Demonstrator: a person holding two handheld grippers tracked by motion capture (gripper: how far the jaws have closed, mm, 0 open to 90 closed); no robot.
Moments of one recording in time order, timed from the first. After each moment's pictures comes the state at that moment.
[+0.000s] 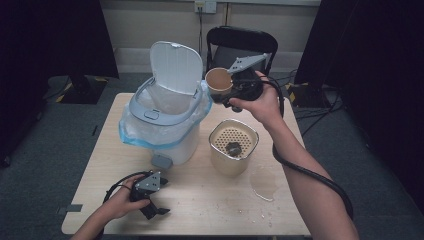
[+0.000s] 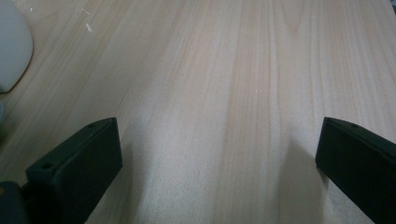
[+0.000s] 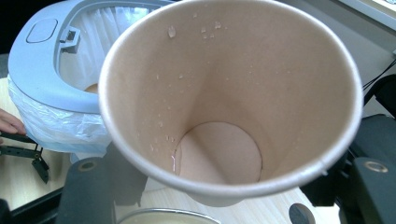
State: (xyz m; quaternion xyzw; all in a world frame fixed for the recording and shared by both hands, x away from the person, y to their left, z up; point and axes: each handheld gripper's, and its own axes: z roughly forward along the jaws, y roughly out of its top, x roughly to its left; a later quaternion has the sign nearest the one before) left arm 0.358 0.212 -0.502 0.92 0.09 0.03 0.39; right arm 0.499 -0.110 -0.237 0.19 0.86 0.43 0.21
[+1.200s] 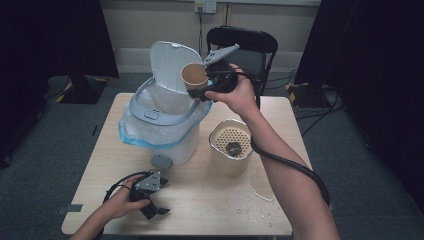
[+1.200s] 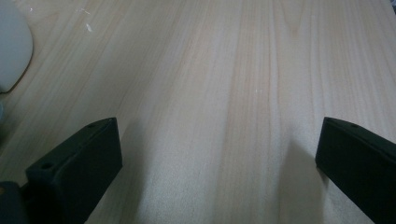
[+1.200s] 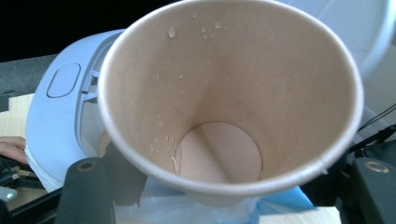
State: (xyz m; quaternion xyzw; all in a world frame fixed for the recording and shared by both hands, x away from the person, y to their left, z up) left arm 0.358 0.211 -0.502 0.92 0.09 0.03 0.39; right arm 0.512 -0.051 -0.228 0.17 0.86 0.44 0.18
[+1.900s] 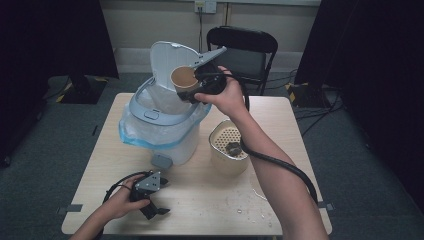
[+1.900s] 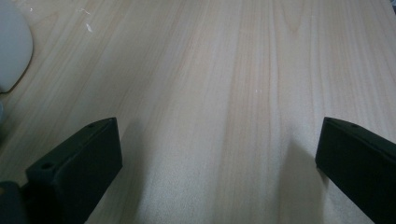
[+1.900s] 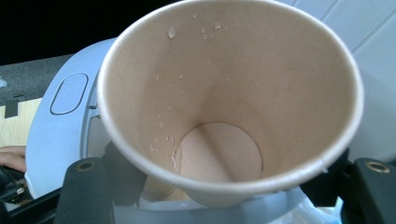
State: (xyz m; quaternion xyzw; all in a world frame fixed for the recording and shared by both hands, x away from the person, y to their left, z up) left arm 0.358 0.211 -0.502 0.92 0.09 0.03 0.39; right arm 0.516 -0.026 -0.238 0.16 0.86 0.45 0.16
